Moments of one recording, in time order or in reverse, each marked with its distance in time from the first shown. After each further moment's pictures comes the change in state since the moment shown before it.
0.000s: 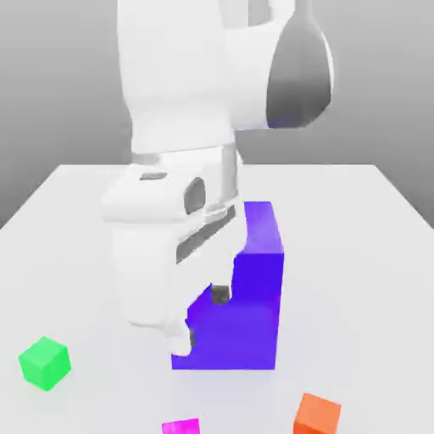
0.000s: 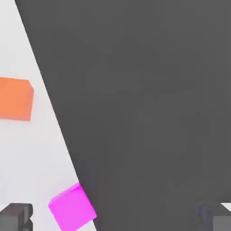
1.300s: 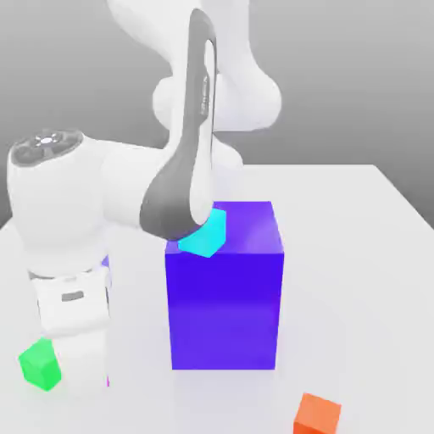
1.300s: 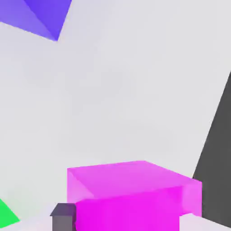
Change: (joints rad) arm -0.343 0.096 -0.024 -0.141 -0.097 0.062 -0.952
